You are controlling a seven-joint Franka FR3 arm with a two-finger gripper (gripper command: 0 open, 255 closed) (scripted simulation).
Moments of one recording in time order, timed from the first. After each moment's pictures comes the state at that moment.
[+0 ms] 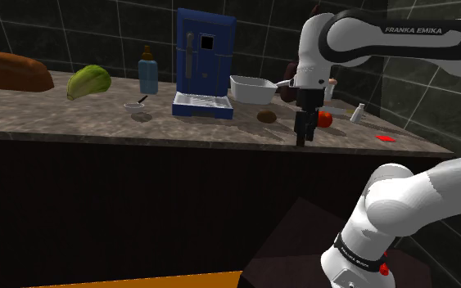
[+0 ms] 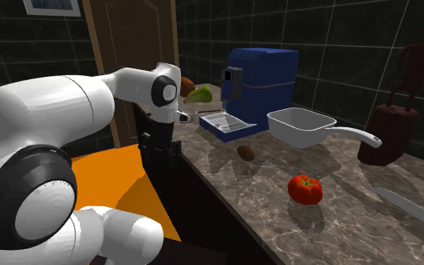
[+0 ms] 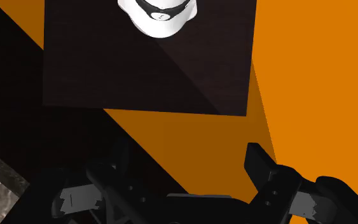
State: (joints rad) arm 0.01 -0.79 -0.05 -2.45 0.07 1.43 -0.05
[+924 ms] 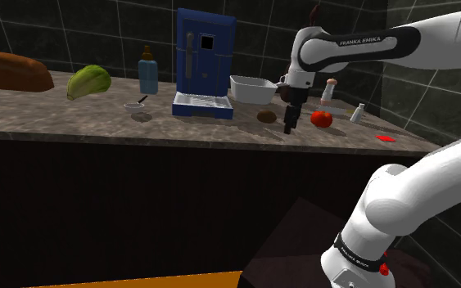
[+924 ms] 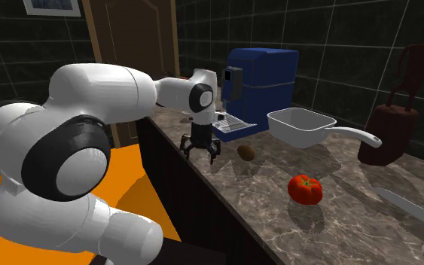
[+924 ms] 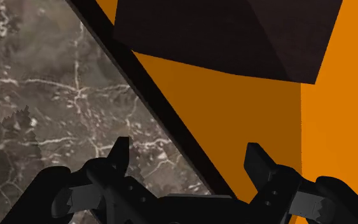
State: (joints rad) arm -0.02 -0.54 -0.25 -2.35 -0.10 1.71 -0.36
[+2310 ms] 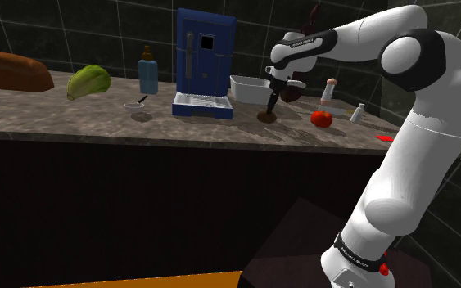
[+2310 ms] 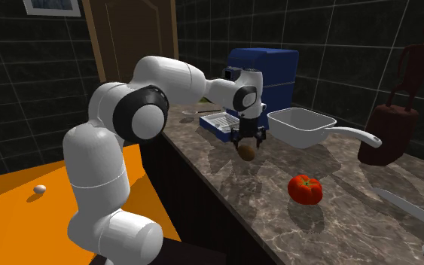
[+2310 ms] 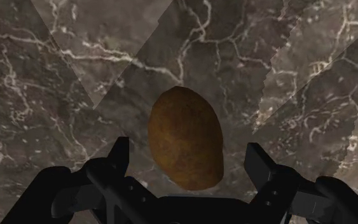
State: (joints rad) arm -0.03 0.00 -0.48 -1.90 0.04 1.99 -0.87
